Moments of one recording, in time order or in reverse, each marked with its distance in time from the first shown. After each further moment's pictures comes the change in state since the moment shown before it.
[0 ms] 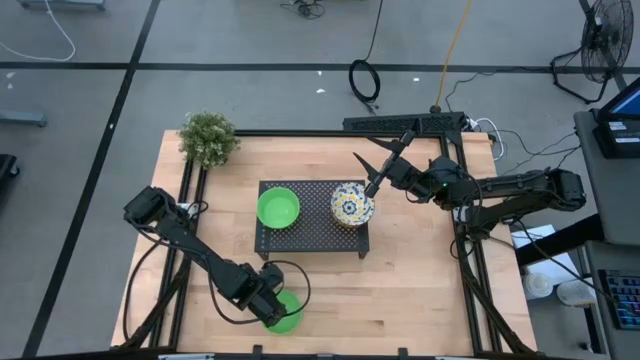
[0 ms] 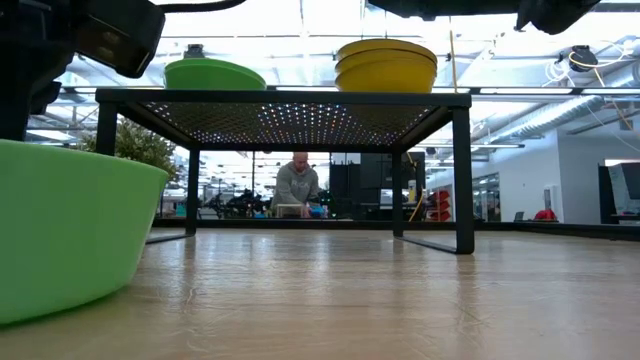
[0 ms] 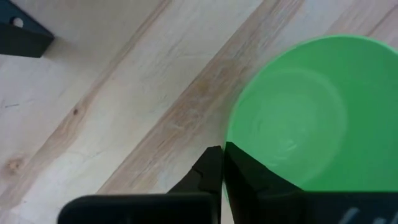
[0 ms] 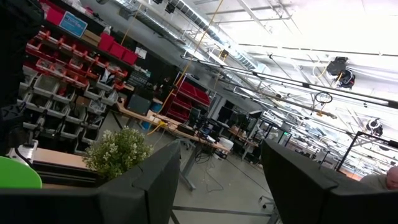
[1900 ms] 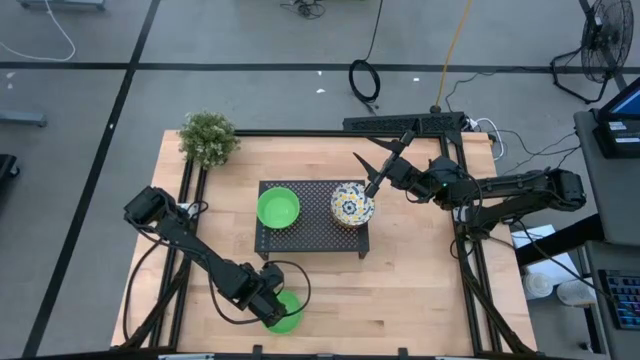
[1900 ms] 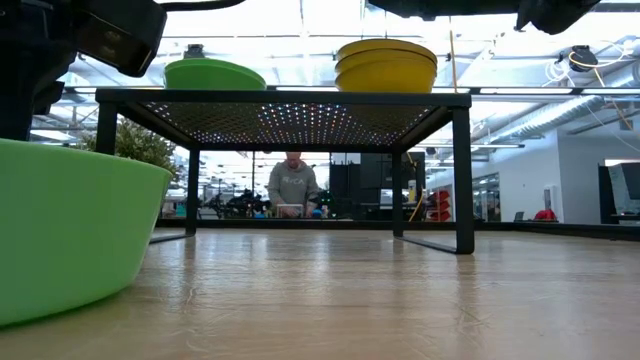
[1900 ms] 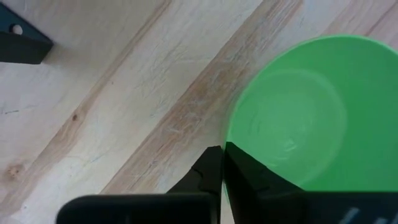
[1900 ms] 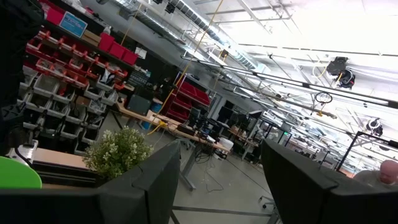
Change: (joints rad) left arm 0.000 0.000 0.000 0.005 -0.010 0.016; right arm 0.000 0.000 0.000 0.000 0.000 0.000
